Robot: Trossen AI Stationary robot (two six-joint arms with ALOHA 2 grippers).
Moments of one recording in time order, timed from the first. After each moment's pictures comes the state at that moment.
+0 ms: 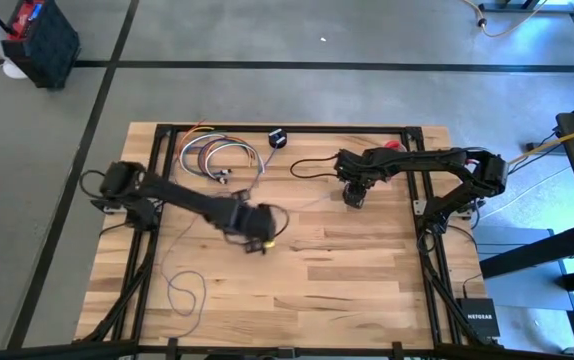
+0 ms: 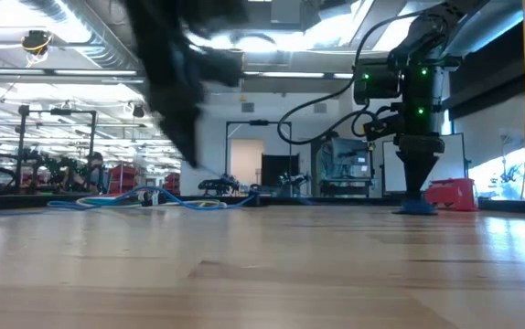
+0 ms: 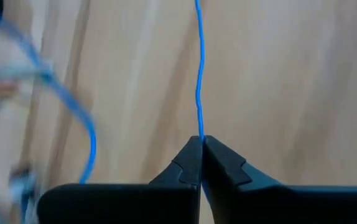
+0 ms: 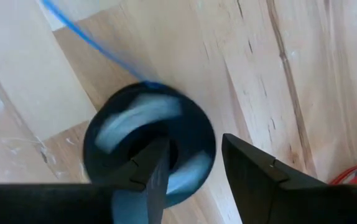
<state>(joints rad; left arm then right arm) -0.18 1.77 1.22 -0.78 -0.44 -0.37 -0.41 1.51 0.84 -0.73 0.16 -0.03</state>
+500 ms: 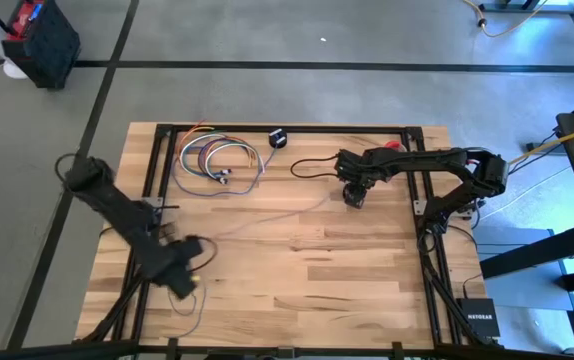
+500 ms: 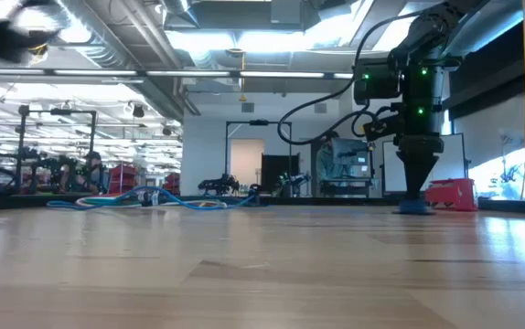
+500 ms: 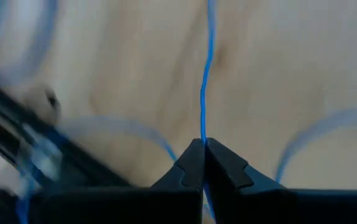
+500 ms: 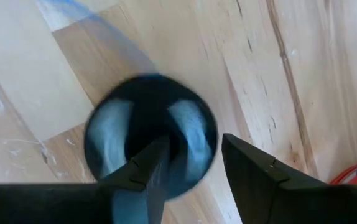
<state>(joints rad) -0.78 1.51 0.95 -1.27 -0.27 -1.22 -0.41 1.51 0.84 -0.74 0.16 -0.02</state>
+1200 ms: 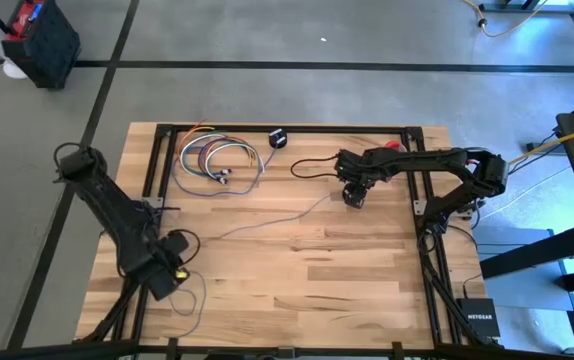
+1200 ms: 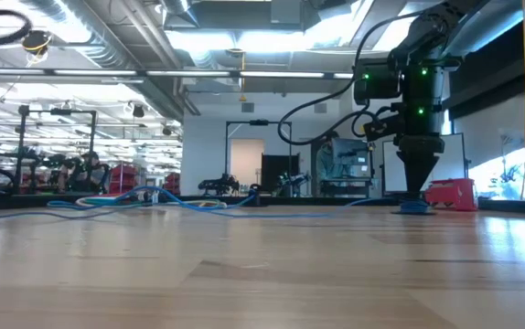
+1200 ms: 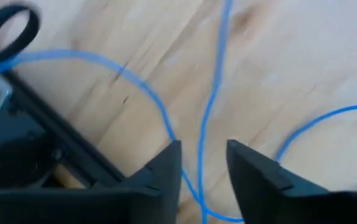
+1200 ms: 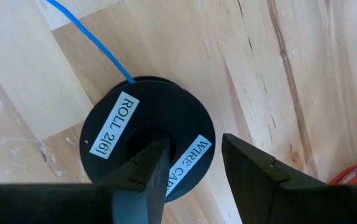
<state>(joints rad) -0.97 1.35 0.77 -1.16 -0.25 -1.67 -0.41 1.51 0.84 -0.74 0.16 -0.02</state>
